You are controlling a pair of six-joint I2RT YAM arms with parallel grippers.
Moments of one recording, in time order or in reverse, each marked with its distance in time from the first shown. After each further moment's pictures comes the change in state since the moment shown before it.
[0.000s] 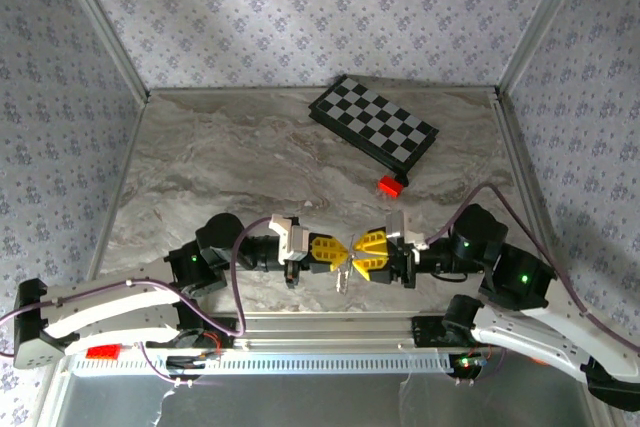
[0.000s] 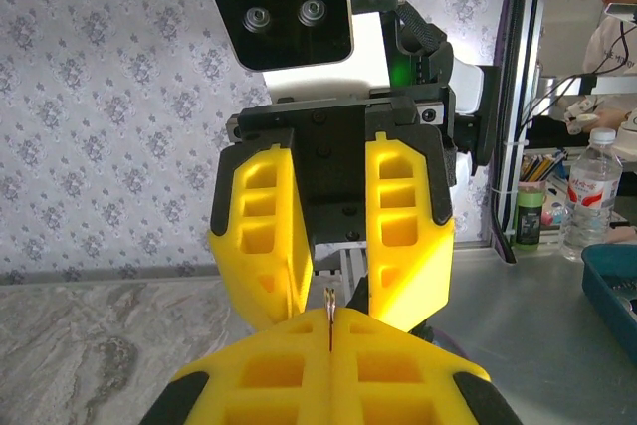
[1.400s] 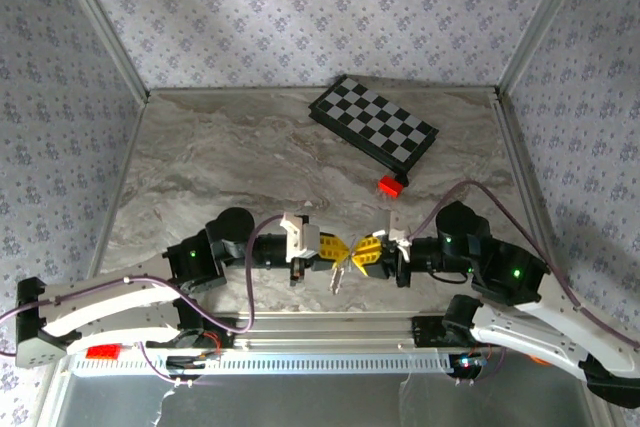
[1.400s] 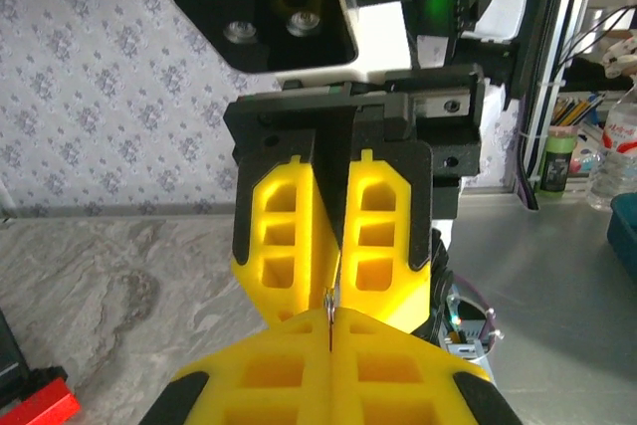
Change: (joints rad) left arm 0.001 0.024 0.072 -0.193 -0.046 0.053; right arm -0.003 0.044 0.013 -0.135 0.071 -0.020
